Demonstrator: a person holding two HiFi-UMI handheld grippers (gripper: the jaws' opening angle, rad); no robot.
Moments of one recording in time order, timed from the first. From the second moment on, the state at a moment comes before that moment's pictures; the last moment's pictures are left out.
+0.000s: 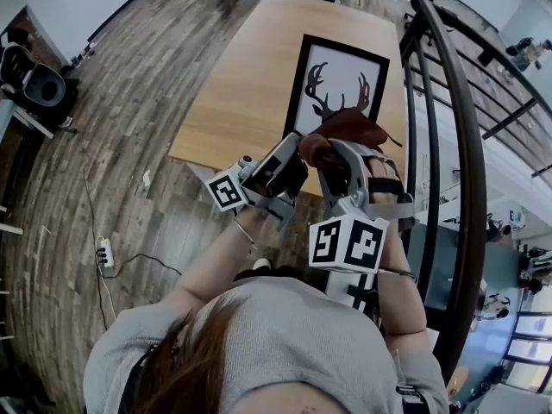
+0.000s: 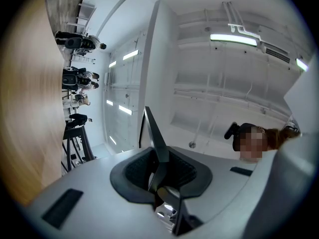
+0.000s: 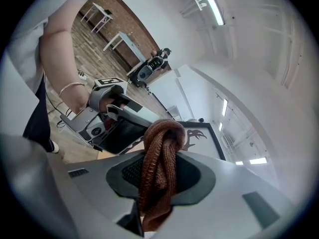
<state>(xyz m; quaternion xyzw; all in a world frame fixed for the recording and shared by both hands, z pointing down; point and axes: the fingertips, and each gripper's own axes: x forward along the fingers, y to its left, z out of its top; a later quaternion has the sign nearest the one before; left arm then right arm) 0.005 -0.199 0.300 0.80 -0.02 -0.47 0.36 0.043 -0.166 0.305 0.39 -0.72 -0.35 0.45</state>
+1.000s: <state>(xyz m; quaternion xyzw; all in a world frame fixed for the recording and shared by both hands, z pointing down) -0.016 -0.216 0.307 0.78 -0.05 -0.50 0.37 0.072 -0.153 0.227 0.42 -0.74 -0.38 0.36</state>
